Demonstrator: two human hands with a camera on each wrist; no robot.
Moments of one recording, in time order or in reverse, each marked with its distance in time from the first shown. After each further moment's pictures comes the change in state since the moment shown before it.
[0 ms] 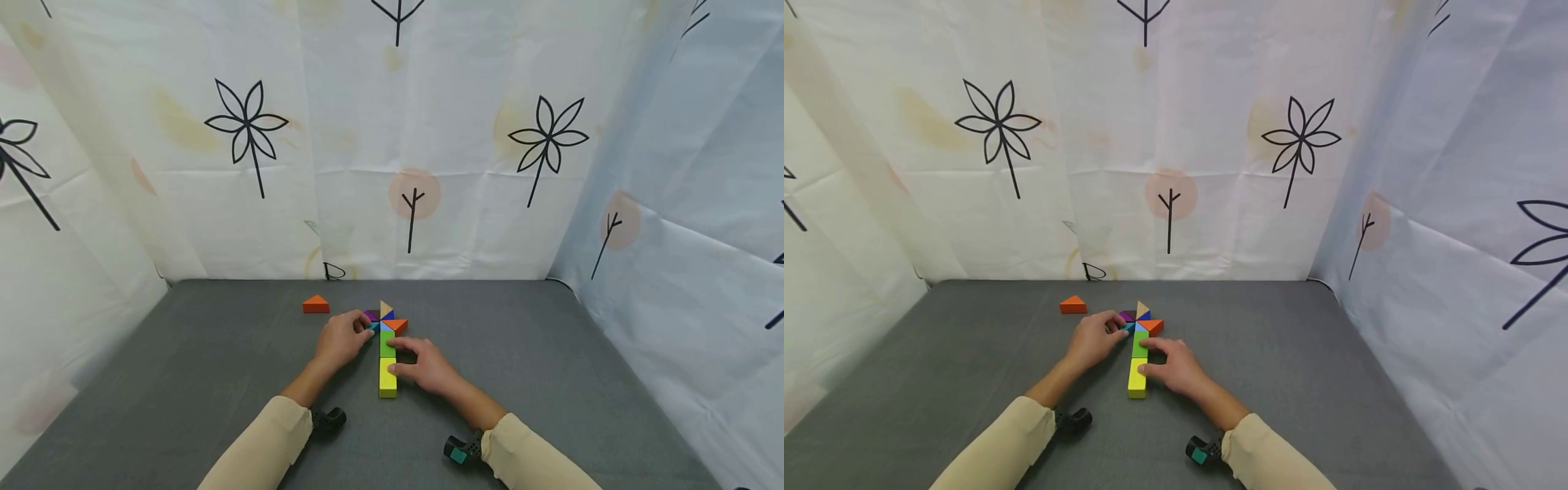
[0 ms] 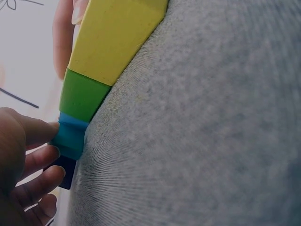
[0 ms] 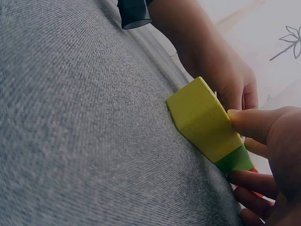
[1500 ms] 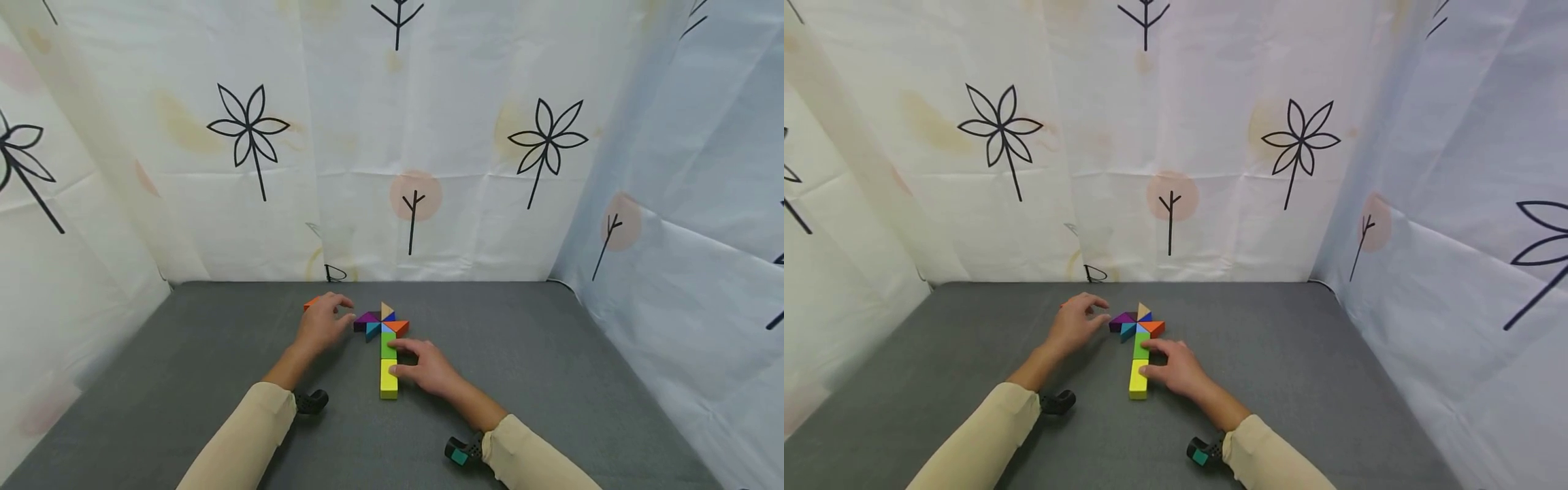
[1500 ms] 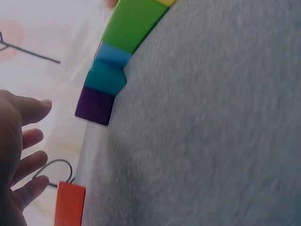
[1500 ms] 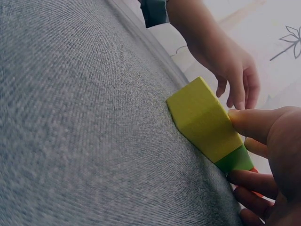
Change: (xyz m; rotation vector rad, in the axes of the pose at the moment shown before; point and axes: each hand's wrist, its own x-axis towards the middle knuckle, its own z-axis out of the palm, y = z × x) left_hand 0.018 -0.027 -0.037 0.027 0.048 0.108; right_hand 0.000 0.000 0.000 -0.012 0.005 0.029
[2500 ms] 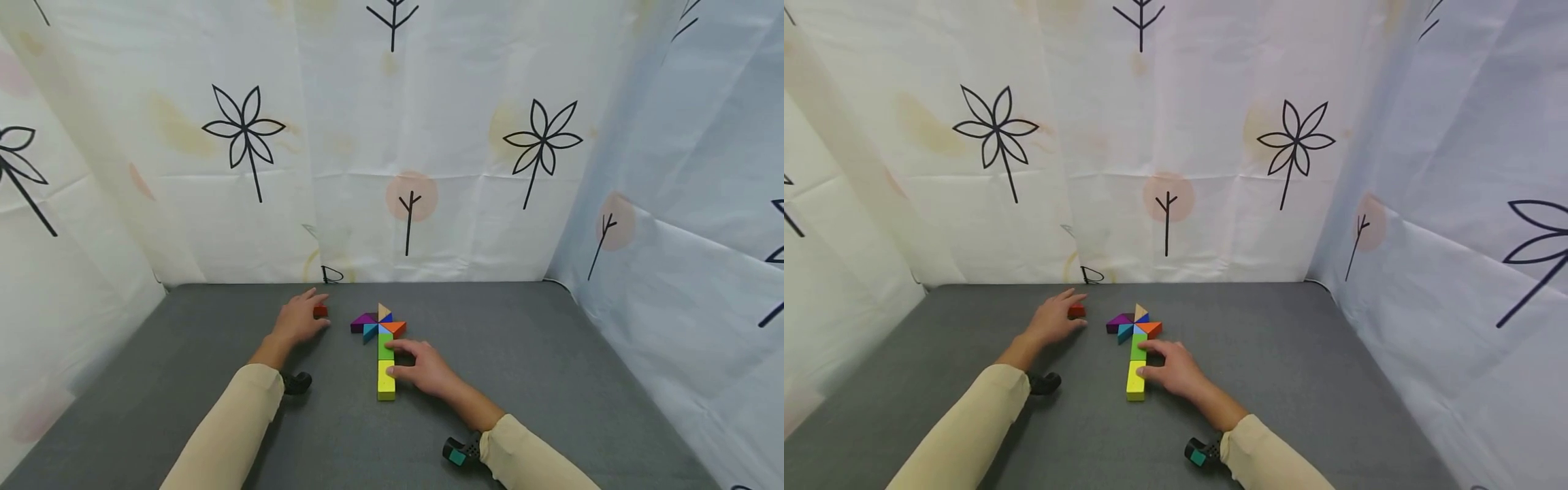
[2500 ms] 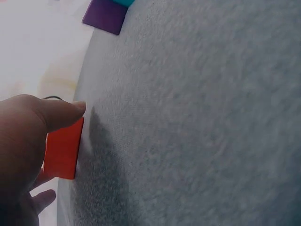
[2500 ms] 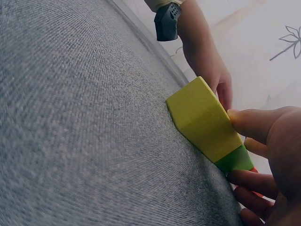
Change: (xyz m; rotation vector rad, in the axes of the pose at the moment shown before) left_hand 0.020 -0.048 -0.017 0.303 -0.233 -0.052; right_hand -0.003 0.001 0.001 -0.004 0.006 -0.014
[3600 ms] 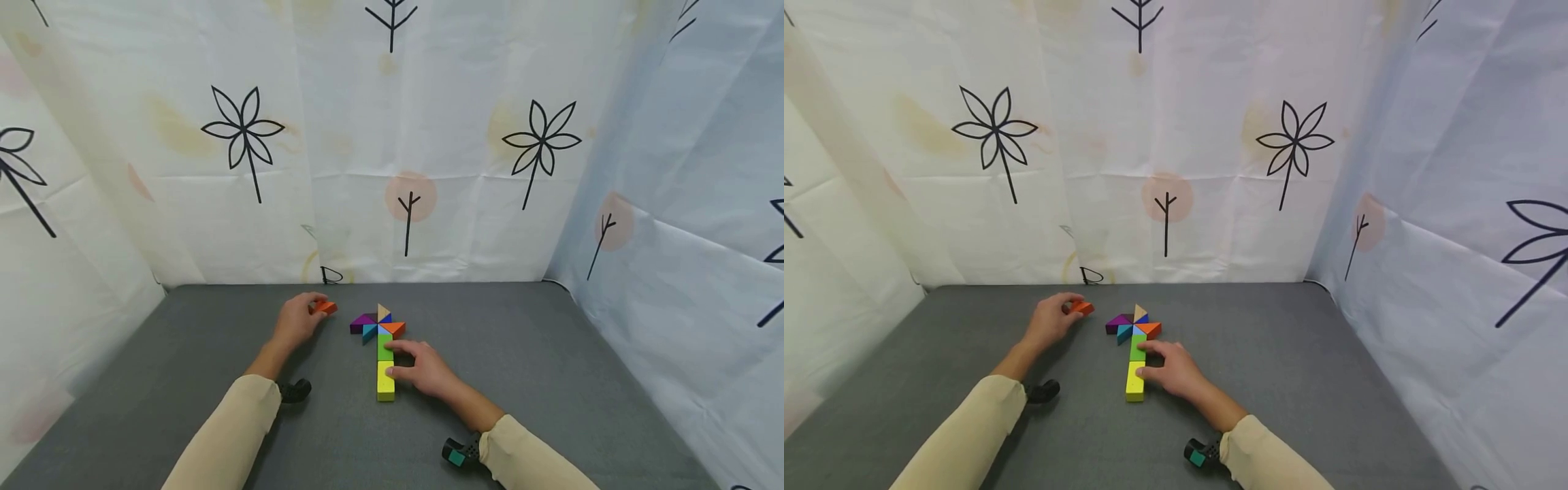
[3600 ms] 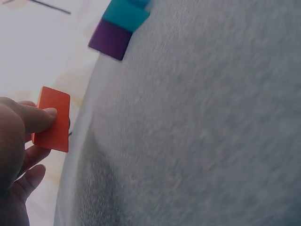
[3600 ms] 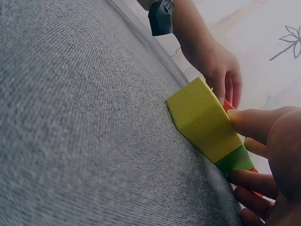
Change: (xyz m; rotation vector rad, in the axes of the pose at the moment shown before) left_hand -0.007 0.007 0.000 -0.304 0.170 -0.075; right_hand 0.001 0.001 0.000 -0.002 0.003 0.003
